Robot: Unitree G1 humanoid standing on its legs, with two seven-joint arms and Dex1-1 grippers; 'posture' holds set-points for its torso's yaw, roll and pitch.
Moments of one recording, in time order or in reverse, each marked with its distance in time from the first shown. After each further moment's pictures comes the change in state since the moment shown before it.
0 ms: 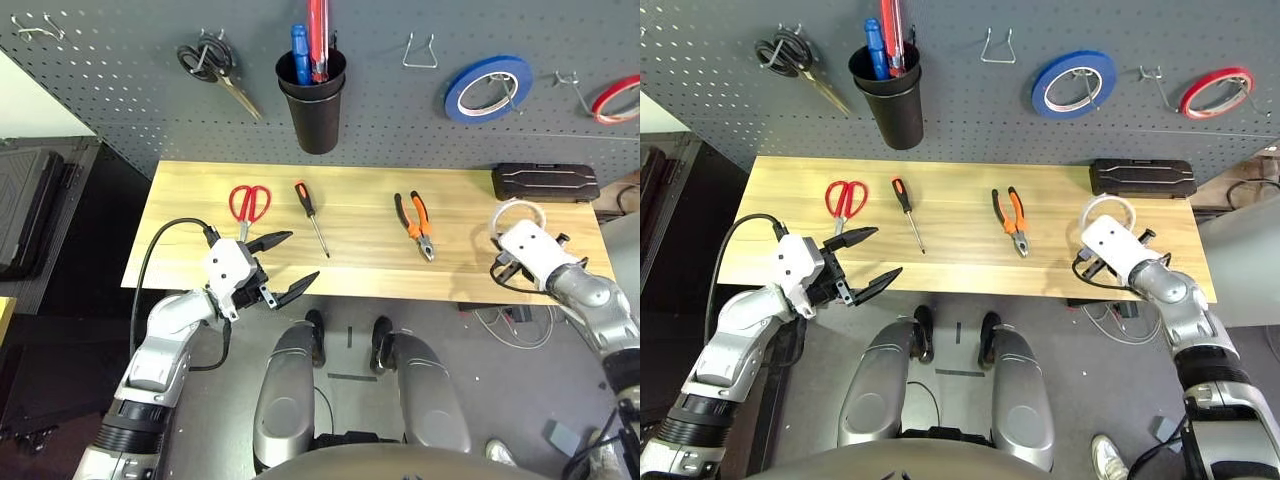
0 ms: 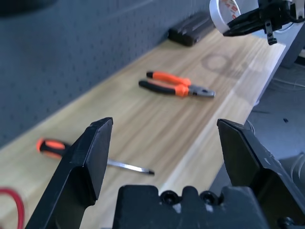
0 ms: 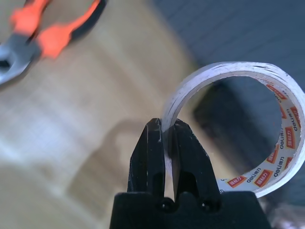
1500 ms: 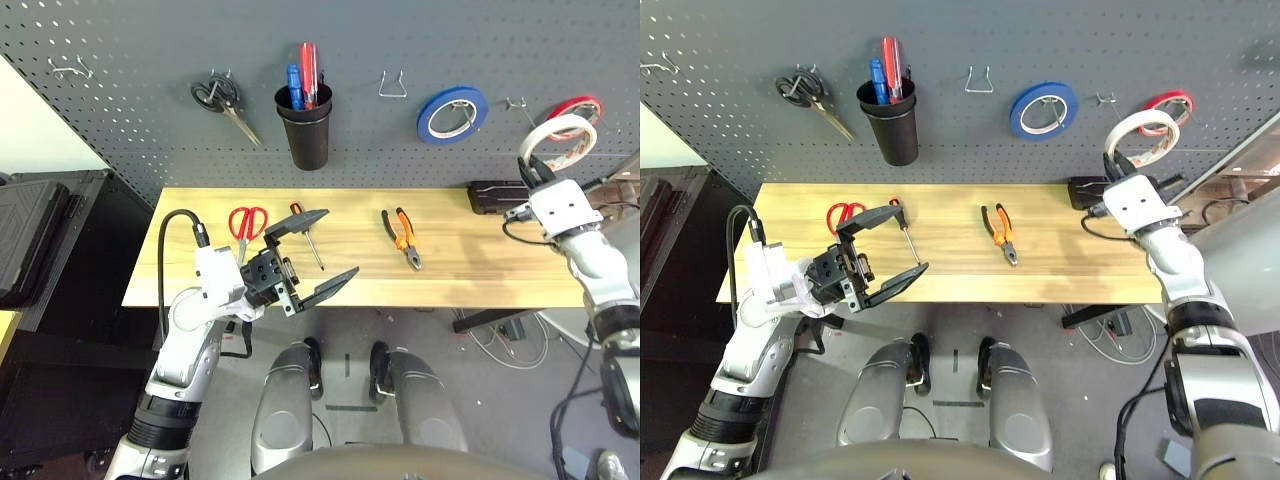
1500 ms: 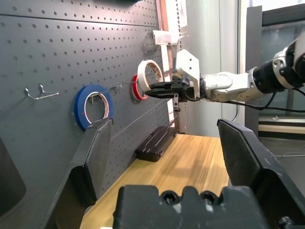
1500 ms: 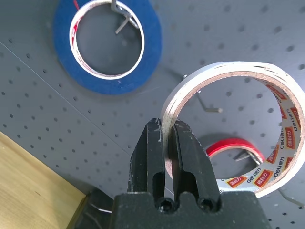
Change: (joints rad) left arm -0.042 -0.104 -0.044 -0.098 -0.172 -0.159 -0.128; right arm -0.435 0.010 0.008 0.487 -0.038 -0.335 -0.189
